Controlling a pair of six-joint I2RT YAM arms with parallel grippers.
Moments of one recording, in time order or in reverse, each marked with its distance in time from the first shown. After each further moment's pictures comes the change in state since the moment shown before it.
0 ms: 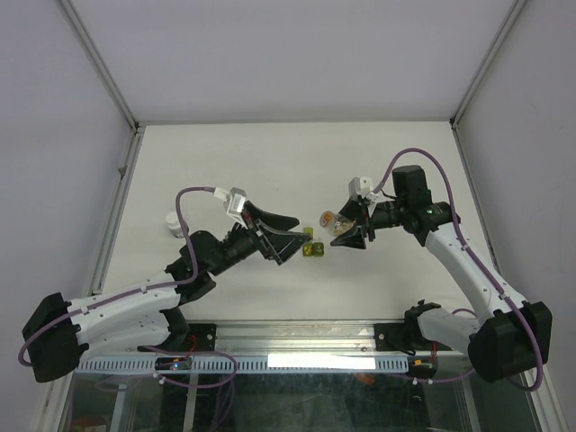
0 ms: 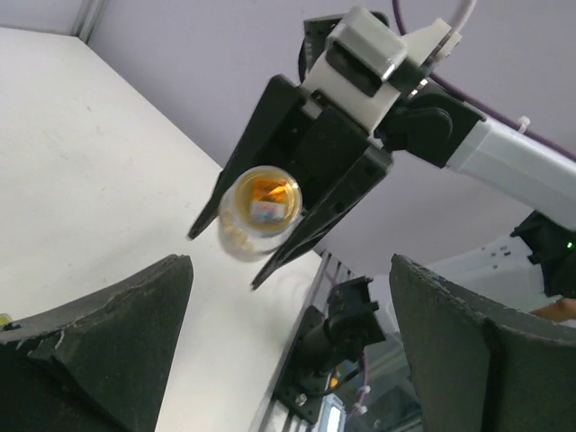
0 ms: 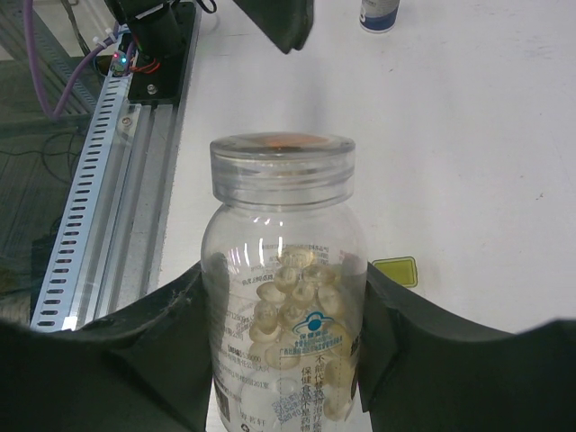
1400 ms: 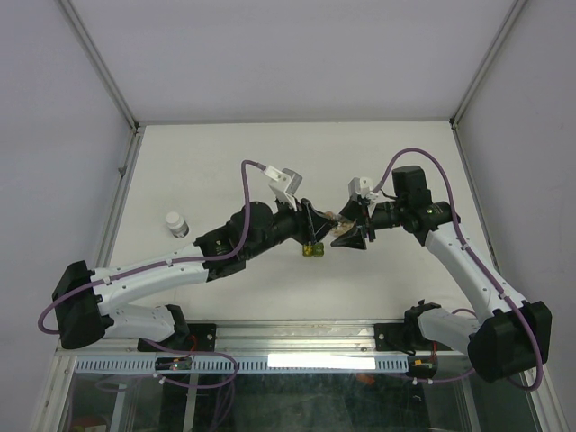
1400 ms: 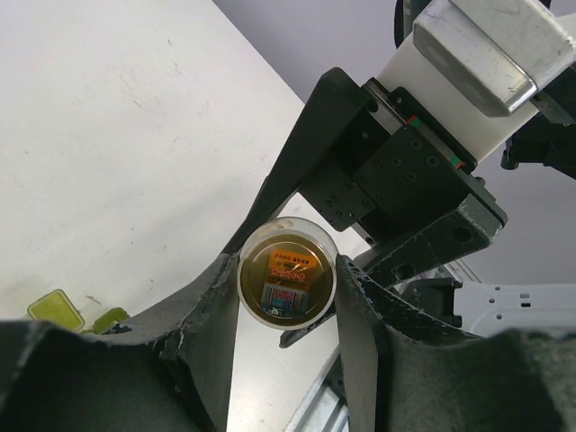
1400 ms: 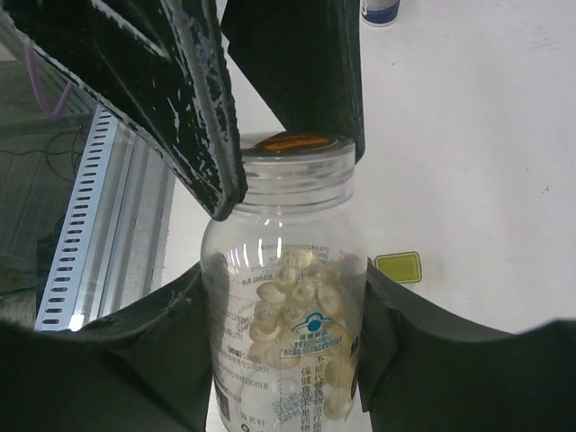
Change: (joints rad) left arm -0.173 0.310 0.488 -0.536 -0.255 0.153; right arm 0.002 0.003 0.000 -0.012 0.004 -0.003
